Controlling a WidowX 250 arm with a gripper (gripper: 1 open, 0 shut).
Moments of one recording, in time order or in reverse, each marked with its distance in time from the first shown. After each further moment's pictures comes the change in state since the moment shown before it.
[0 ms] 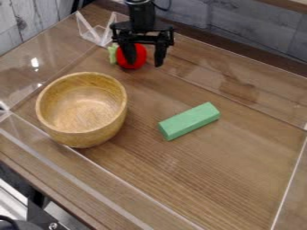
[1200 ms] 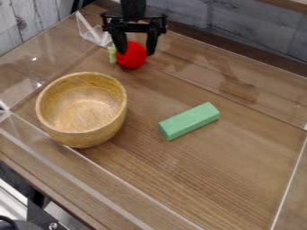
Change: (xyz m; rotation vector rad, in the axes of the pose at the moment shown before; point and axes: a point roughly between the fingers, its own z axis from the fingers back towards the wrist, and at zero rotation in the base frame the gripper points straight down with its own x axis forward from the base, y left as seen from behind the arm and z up) arm -0.002 0.019 0.020 0.017 0.058 0.062
